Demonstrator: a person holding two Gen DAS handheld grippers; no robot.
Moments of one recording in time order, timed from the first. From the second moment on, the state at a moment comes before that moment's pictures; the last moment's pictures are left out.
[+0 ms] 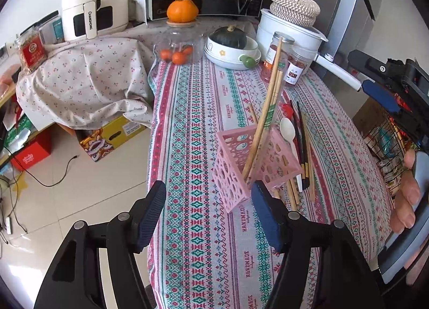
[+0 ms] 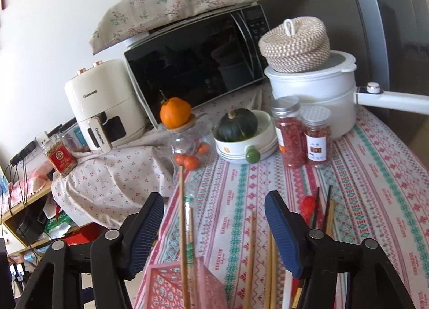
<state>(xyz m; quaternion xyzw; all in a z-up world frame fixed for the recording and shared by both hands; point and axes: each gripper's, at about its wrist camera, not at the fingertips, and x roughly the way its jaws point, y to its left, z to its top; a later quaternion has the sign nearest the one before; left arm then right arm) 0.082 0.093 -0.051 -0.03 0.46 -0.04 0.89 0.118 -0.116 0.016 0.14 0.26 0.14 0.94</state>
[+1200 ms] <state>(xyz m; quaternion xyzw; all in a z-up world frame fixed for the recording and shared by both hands) 0.111 0.005 -0.016 0.02 0.42 -0.05 0.91 0.229 -0.217 -0.146 0.07 0.56 0.00 0.83</state>
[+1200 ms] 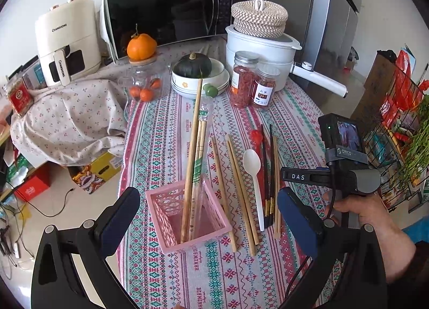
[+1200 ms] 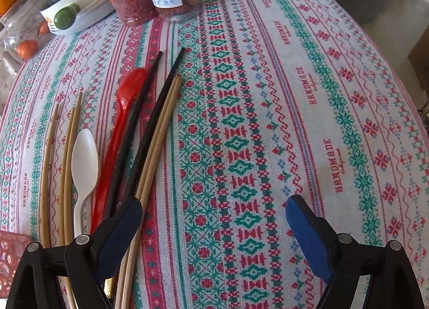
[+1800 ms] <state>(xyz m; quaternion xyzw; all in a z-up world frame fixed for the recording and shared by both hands) 0.107 -0.014 -0.017 0.03 0.41 -0.06 0.91 0.230 -0.206 -0.152 0.04 0.56 -0.02 0.82</state>
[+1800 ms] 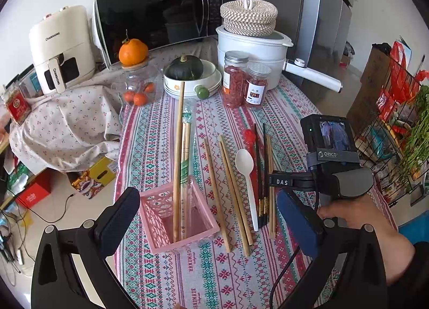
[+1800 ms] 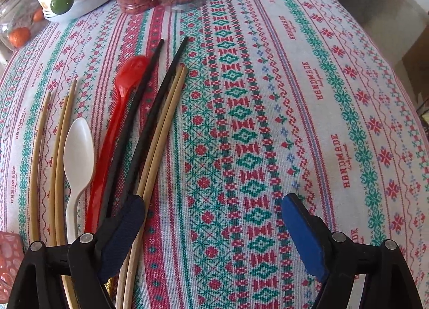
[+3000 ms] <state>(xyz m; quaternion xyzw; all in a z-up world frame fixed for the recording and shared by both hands) 0.104 -0.028 -0.019 0.04 0.41 -0.07 0.91 0.238 -0.180 -0.150 0.00 0.57 0.00 0.82</state>
